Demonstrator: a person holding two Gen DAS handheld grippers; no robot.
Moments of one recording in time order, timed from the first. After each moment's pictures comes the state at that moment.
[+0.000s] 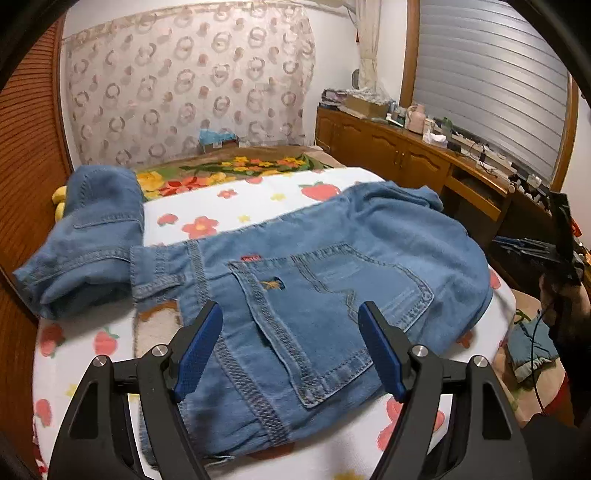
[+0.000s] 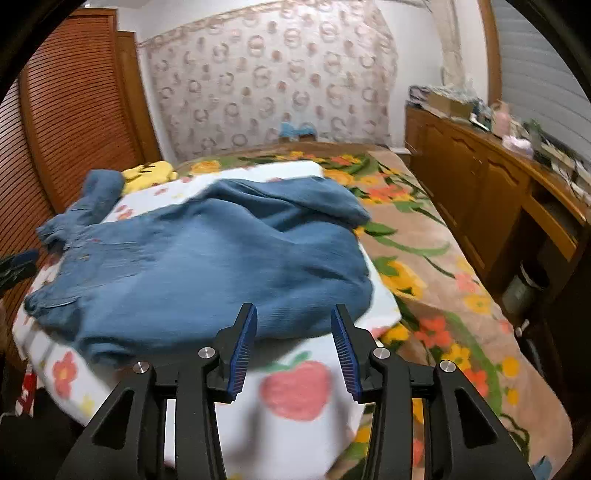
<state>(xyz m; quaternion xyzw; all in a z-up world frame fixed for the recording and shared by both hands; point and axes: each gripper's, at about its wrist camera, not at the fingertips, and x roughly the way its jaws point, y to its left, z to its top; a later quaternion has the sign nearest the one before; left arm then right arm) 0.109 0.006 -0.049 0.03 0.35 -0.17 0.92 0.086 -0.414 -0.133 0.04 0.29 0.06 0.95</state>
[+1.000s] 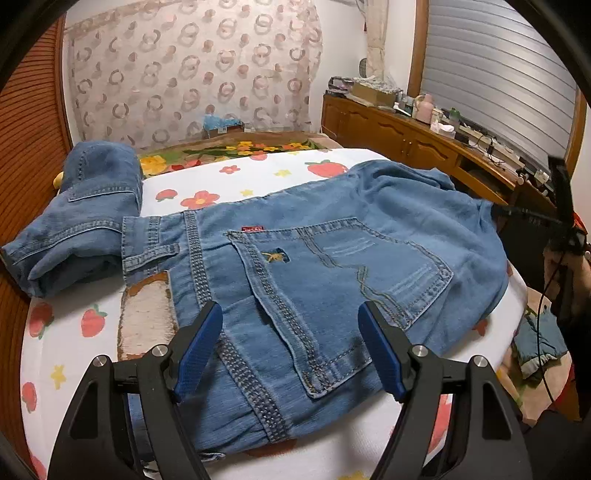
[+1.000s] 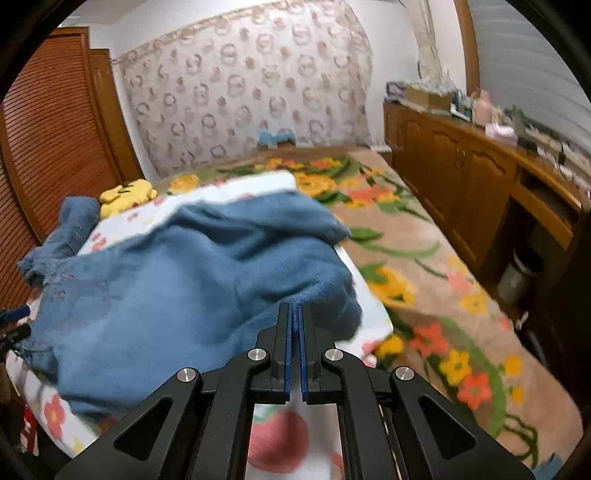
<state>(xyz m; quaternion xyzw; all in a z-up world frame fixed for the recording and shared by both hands) 0.111 0.006 -0.070 0.02 0.37 -0.16 0.92 0.095 -0.423 -0.094 0.06 0.26 0.05 0.96</state>
